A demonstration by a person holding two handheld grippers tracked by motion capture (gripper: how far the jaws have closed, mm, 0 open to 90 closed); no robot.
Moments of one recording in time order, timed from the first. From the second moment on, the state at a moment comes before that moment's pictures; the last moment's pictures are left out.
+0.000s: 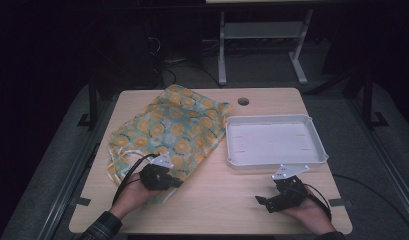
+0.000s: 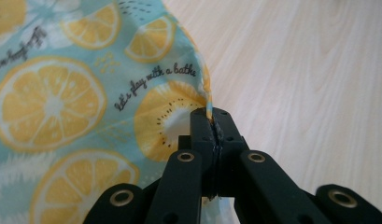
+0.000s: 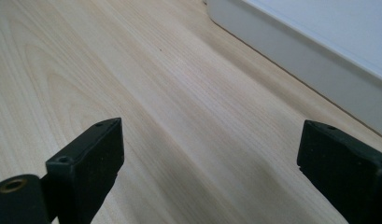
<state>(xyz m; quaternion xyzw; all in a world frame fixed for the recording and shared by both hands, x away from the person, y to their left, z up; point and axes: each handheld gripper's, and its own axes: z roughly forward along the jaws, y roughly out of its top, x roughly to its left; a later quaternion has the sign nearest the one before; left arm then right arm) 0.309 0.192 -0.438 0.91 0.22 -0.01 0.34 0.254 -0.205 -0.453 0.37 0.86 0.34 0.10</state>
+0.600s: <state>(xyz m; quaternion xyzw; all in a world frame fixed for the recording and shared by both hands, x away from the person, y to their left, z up) 0.305 0.131 -0.440 0.92 0.17 -0.04 0.34 0.253 -0.203 -0.453 0.36 0.86 0.34 0.10</state>
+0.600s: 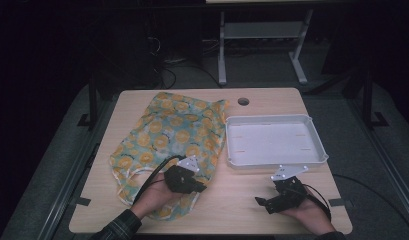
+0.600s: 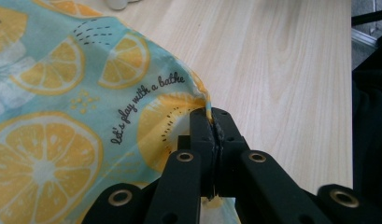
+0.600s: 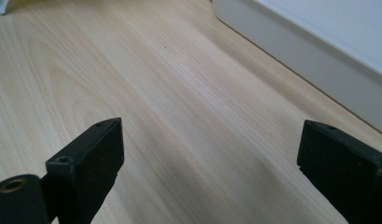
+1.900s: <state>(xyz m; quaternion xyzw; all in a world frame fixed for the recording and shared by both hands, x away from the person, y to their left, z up) 0.330 0.343 -0.401 0.85 0.38 0.14 0.34 0.252 -0.200 -0.455 0.36 0.87 0.32 0.09</state>
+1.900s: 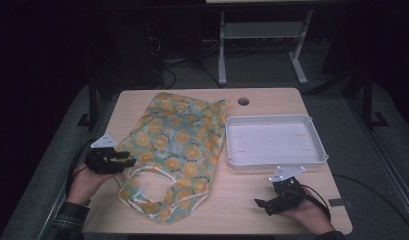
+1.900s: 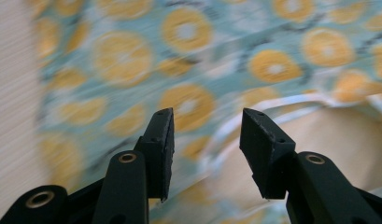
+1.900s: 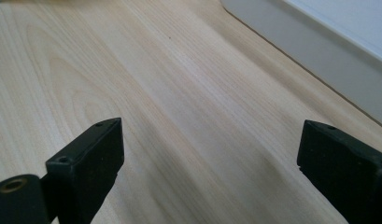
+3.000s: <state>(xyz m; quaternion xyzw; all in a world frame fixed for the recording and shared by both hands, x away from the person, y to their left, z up) 0.371 0.397 -0.453 0.82 0.47 0.12 0.29 0.253 -0.197 -0.458 0.35 0.88 0.32 0.09</state>
